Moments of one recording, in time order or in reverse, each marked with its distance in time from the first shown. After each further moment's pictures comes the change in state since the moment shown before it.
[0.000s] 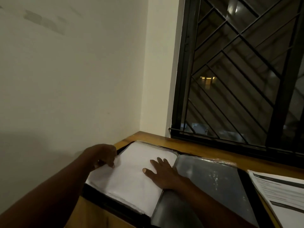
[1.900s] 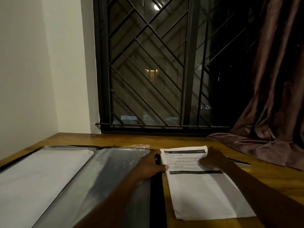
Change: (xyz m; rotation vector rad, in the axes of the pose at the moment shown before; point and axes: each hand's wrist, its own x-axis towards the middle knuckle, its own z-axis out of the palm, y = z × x) left_hand -0.028 0.357 0.202 -0.661 -0.093 0.807; right_hand -0.198 0.346 -0.125 0.084 0.385 0.865
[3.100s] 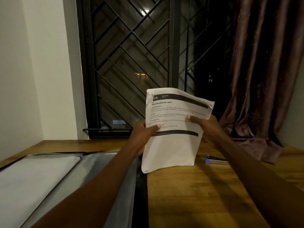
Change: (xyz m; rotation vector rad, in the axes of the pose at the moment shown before) left_hand -0.007 0.122 -0.014 -0.510 0.192 0.187; right_hand -0.049 -0.020 -0.100 1.230 0.155 -0.391
